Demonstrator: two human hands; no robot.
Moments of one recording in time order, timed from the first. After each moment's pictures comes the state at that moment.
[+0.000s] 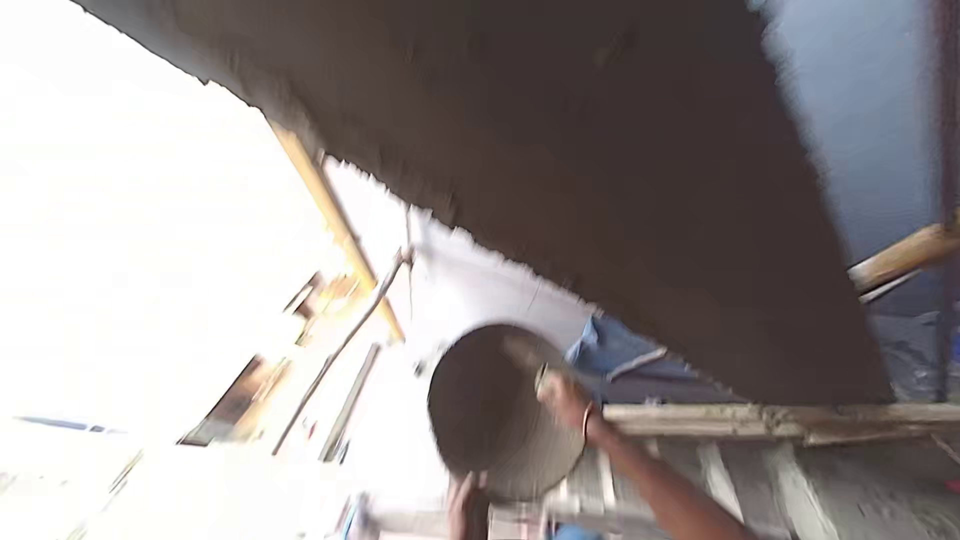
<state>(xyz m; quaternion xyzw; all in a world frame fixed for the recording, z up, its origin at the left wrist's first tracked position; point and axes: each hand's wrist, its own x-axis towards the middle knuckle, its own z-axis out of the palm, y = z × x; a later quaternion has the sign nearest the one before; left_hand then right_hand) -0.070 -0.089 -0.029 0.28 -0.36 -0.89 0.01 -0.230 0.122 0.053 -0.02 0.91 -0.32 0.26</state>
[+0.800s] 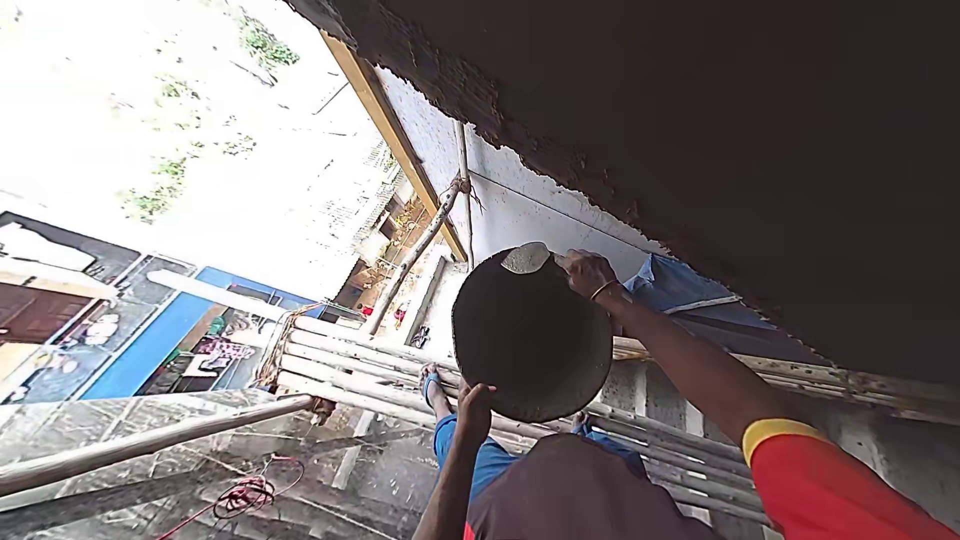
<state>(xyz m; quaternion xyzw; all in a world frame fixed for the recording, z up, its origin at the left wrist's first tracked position) -0.062 -0.160 -0.026 0.27 -0.46 -0.84 0.06 -0.352 0.072 0.057 -0.28 0.96 -0.05 0.04</state>
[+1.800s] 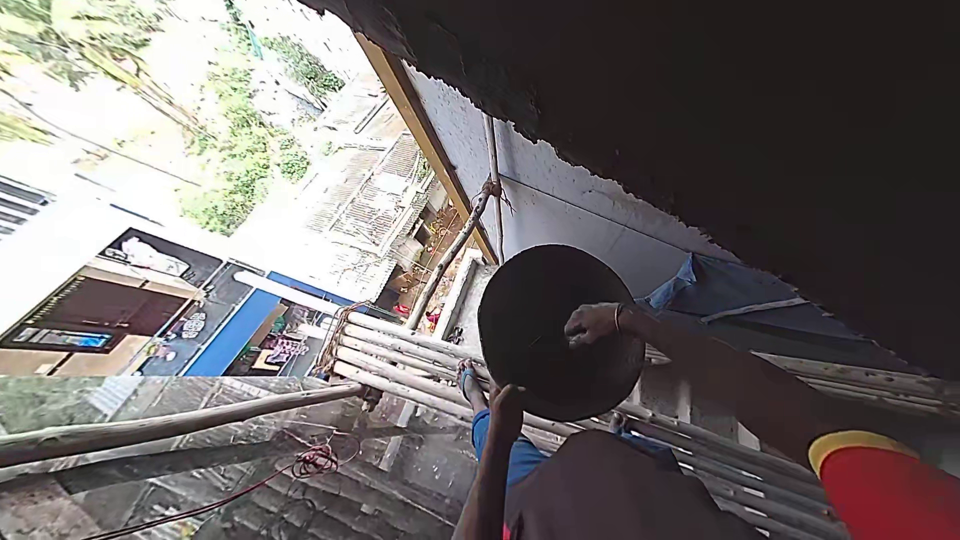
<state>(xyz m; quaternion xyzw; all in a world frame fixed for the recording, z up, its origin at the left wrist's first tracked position) -0.028 -0.173 -0.033 0.26 -0.43 -0.86 0.09 -0.273 0.025 0.053 -0.51 0.73 -0.18 0.41</state>
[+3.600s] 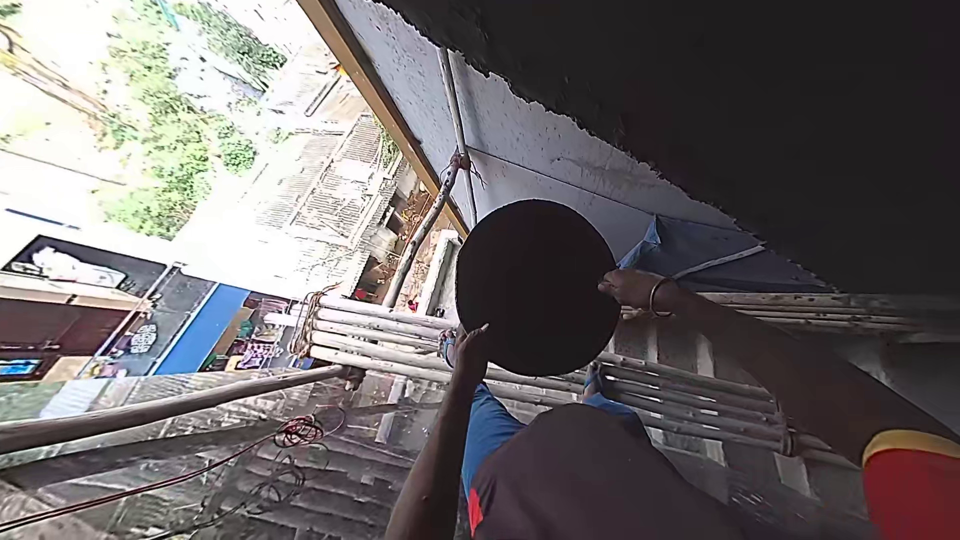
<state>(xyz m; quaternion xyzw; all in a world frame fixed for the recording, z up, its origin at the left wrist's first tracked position) -0.016 -0.192 0.000 0.22 -0.50 -0.83 0.06 -0.184 0.148 0.081 -0.17 0.88 -0.15 0.43</state>
